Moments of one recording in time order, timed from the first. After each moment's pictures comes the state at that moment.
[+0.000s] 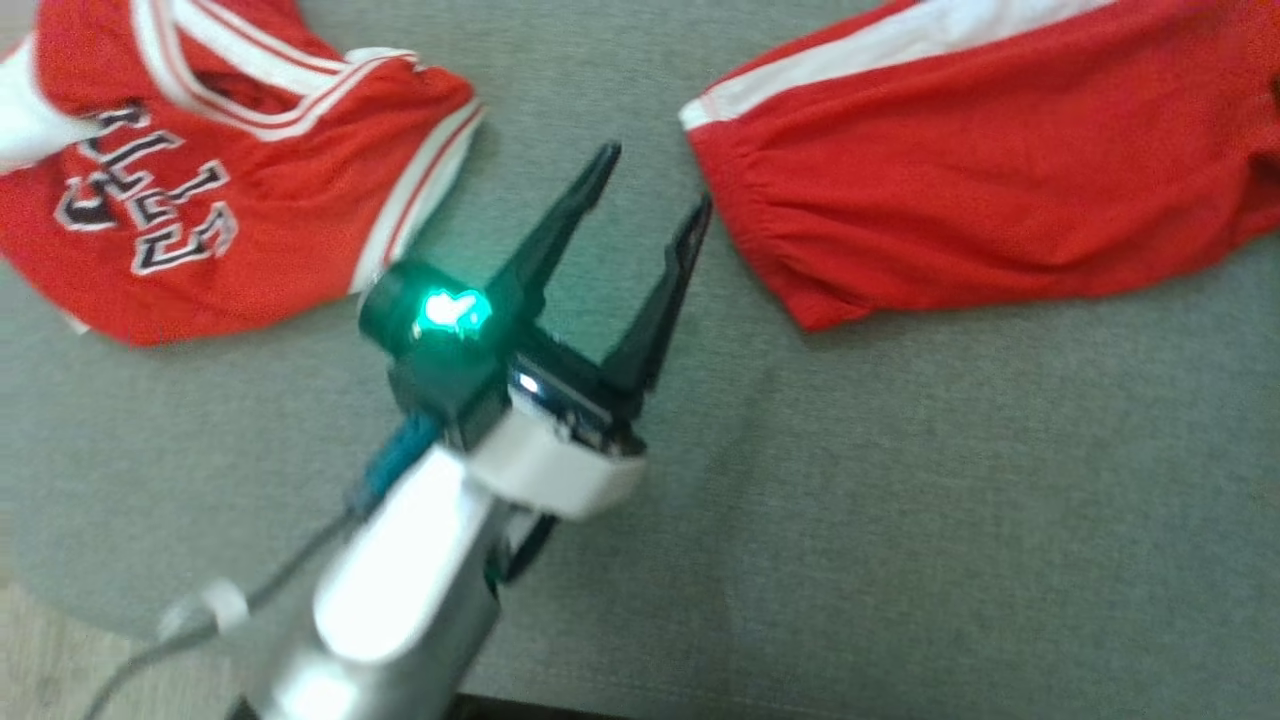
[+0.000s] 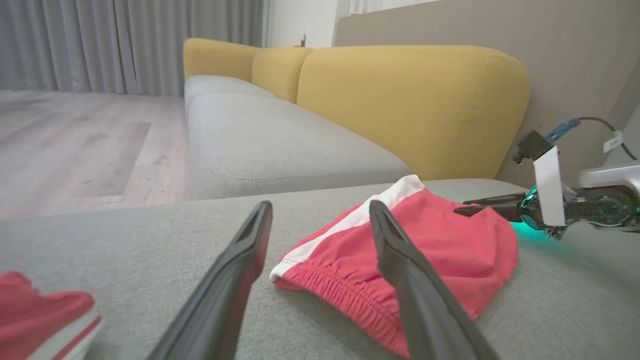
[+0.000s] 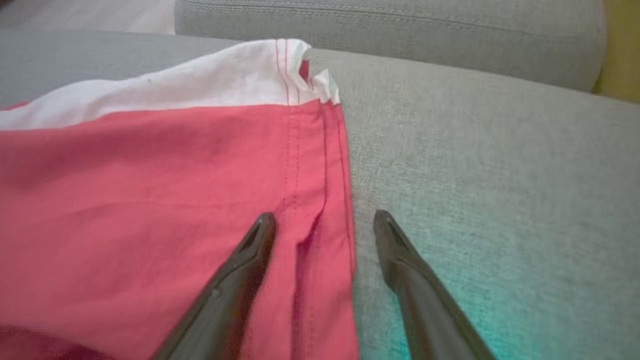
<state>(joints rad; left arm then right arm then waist) -0.55 0.12 -0.62 0.17 -0.35 -0.07 -0.26 -0.84 -0.87 0.80 0.61 0.99 0.12 0.05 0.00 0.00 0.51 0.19</state>
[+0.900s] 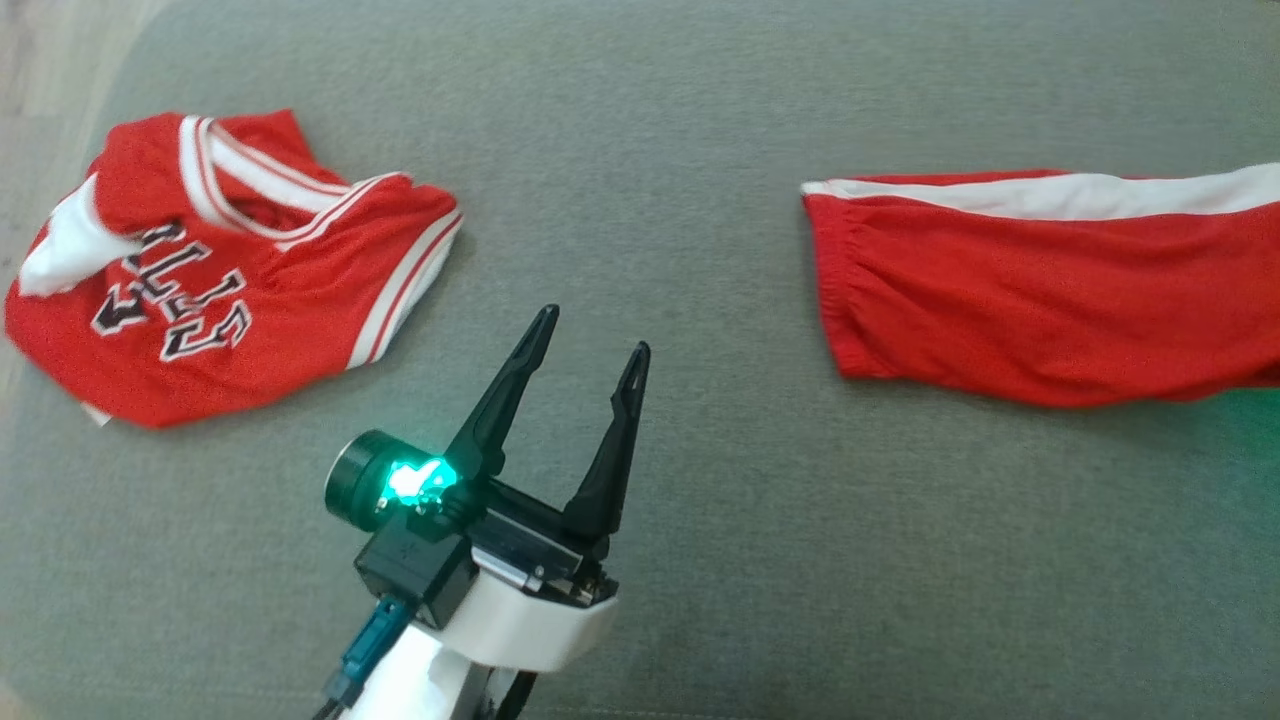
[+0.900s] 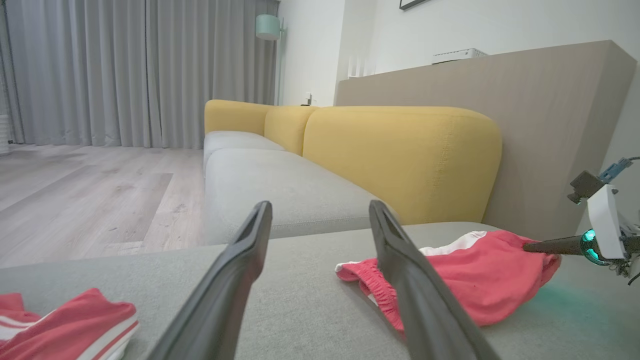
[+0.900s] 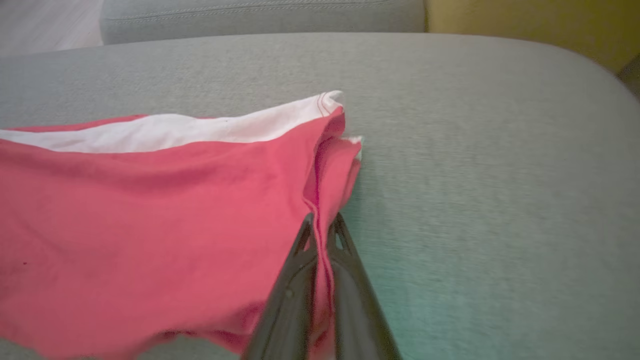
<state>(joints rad) -0.17 0.06 -0.46 -0.03 -0.17 -0.08 -0.26 -0.60 -0.92 0.84 0.69 1.18 0.12 0.03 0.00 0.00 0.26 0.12</state>
